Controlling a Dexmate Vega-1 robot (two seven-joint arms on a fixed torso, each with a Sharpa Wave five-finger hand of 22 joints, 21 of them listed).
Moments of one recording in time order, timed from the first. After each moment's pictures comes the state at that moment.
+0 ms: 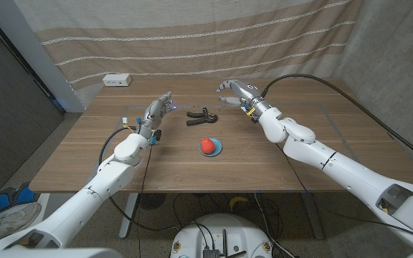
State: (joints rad) left arm 0.95 0.59 0.36 -1.50 -0.55 -0.25 0.12; left_hand 0.16 0.13 0.71 0.00 0.18 0.12 0.03 0.20 0.18 0.07 0.02 0.21 0.18 0.14 0.06 0.20 0.17 0.06 0.12 0.60 0.18; right arm -0.63 -0.61 -0.77 -1.67 -0.60 -0.08 -0.22; right_hand 0.79 0.05 0.55 -0.17 0.22 0.63 -0.09 0.30 0.19 0.44 -0.10 0.29 0.24 0.27 -0.04 0.44 0.40 0.42 0.01 0.32 0.19
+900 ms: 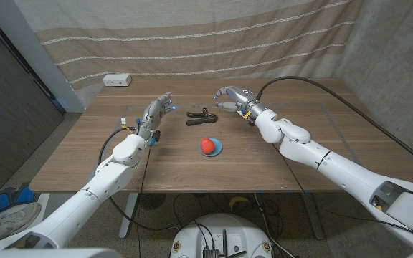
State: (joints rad) left arm 0.97 0.60 0.35 -1.52 -0.56 -0.24 0.12; left_hand 0.14 0.13 0.72 0.00 0.18 0.12 0.03 0.20 0.18 0.07 0.02 0.20 0.18 0.14 0.06 0.19 0.17 0.06 0.12 0.59 0.18; right arm -0.60 -0.58 -0.81 -1.61 -0.60 -0.09 -0.17; right_hand 0.80 0.06 0.52 -0.17 0.22 0.64 -0.09 0.30 0.20 0.44 -0.10 0.29 0.24 0.27 -0.04 0.45 0.41 0.43 0.00 0.32 0.19
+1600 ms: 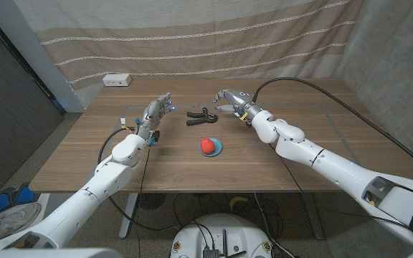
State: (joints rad) left arm 0.97 0.60 0.35 -1.52 -0.56 -0.24 0.11; left_hand 0.14 0.13 0.72 0.00 0.18 0.14 0.03 0.20 0.18 0.07 0.02 0.20 0.18 0.14 0.06 0.19 0.17 0.06 0.12 0.59 0.18; right arm -0.56 -0.55 -0.86 -1.53 -0.62 -0.09 -0.17; right_hand 0.88 0.05 0.50 -0.19 0.22 0.69 -0.11 0.30 0.20 0.47 -0.13 0.29 0.24 0.28 -0.04 0.47 0.42 0.44 -0.02 0.33 0.19
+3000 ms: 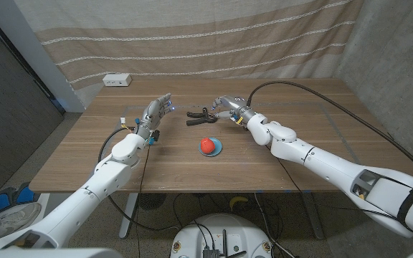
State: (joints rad) left arm 0.96 0.60 0.35 -1.51 -0.57 -0.22 0.10; left_hand 0.13 0.12 0.73 -0.01 0.18 0.16 0.04 0.20 0.18 0.07 0.03 0.20 0.18 0.14 0.06 0.19 0.17 0.07 0.12 0.58 0.18; right arm -0.48 -0.49 -0.94 -1.37 -0.64 -0.07 -0.19; right_hand 0.95 -0.02 0.44 -0.18 0.18 0.73 -0.12 0.31 0.20 0.50 -0.16 0.29 0.24 0.29 -0.04 0.48 0.42 0.47 -0.02 0.35 0.19
